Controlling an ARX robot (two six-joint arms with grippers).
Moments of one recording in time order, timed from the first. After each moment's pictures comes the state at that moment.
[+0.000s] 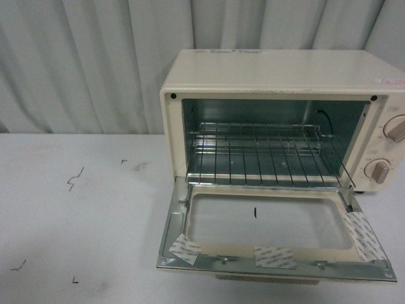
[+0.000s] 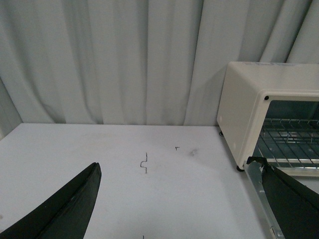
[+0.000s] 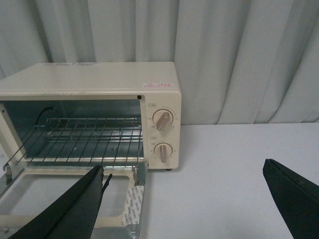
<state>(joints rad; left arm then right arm) 0.00 0.00 0.01 0.00 0.00 -0.02 0.00 0.00 0.01 0.00 0.00 -0.01</state>
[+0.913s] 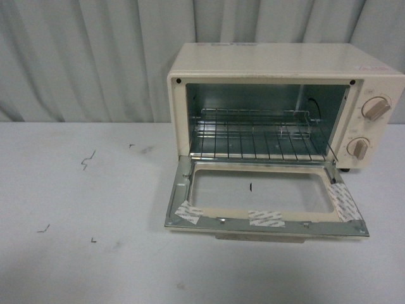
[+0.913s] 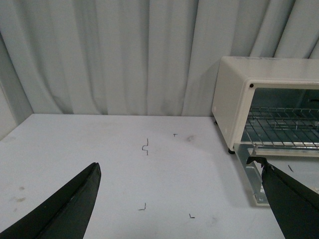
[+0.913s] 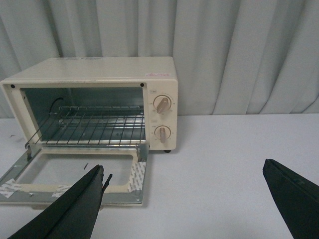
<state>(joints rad) 0.00 0.00 0.01 0.00 0.00 -0.02 0.00 0.00 0.01 0.00 0.00 -0.01</state>
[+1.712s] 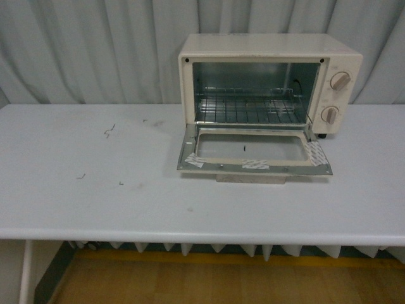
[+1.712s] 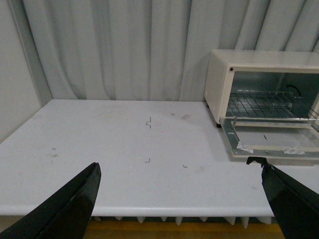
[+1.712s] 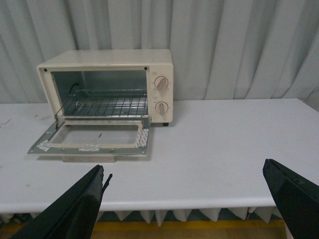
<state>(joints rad) 0.00 0.00 0.01 0.00 0.00 -0.02 0.00 0.00 0.01 0.00 0.00 -0.01</state>
